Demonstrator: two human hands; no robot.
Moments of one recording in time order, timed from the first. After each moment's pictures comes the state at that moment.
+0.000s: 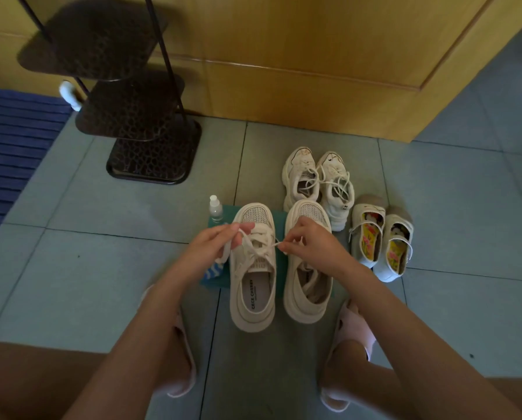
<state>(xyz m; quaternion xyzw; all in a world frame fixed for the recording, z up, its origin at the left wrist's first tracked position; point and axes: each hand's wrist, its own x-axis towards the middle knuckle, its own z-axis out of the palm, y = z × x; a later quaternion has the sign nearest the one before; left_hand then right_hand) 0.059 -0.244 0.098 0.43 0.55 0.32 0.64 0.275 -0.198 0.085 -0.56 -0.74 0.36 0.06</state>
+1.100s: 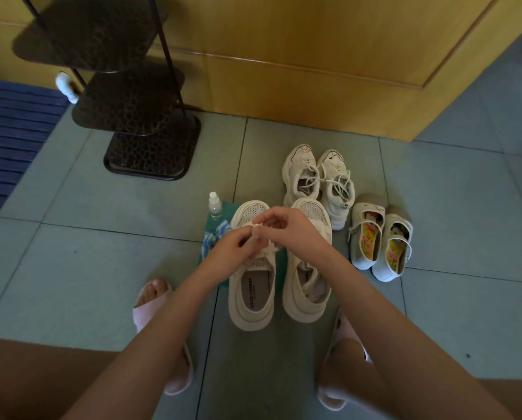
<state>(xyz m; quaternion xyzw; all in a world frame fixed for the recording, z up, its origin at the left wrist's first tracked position) 0.088 -0.233 0.065 0.56 0.56 0.29 0.54 0.236 -0.192 0.094 -0.51 -0.62 0.55 0.22</state>
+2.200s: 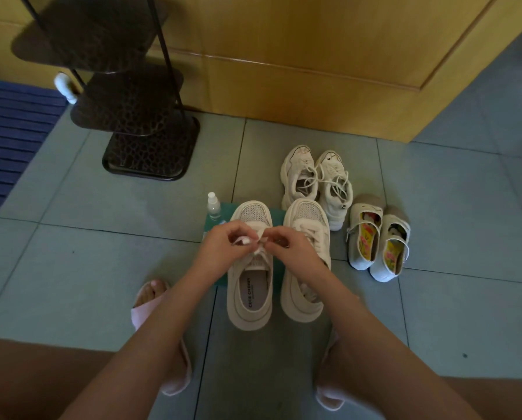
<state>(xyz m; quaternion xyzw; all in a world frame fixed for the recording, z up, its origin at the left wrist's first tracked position) 0.078 -0.235 0.068 0.53 0.61 0.32 0.50 0.243 -0.218 0.067 -0.56 -0.61 0.52 0.20</state>
